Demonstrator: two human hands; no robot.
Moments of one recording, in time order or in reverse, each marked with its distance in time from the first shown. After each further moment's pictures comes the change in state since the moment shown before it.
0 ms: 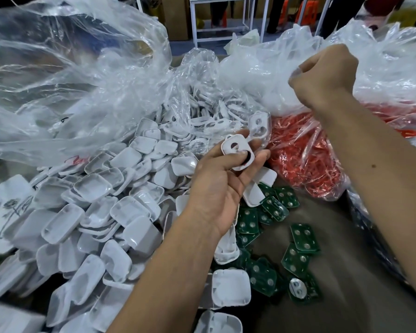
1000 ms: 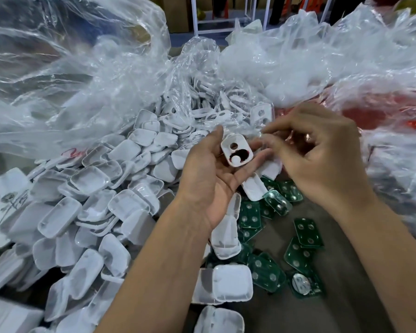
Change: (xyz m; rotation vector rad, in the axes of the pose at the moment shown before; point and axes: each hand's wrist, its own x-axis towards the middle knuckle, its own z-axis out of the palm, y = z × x) left_hand -0.004 0.013 0.000 0.076 0.082 -0.055; right_hand -0.125 0.046 -0.033 0.191 -0.217 -0.700
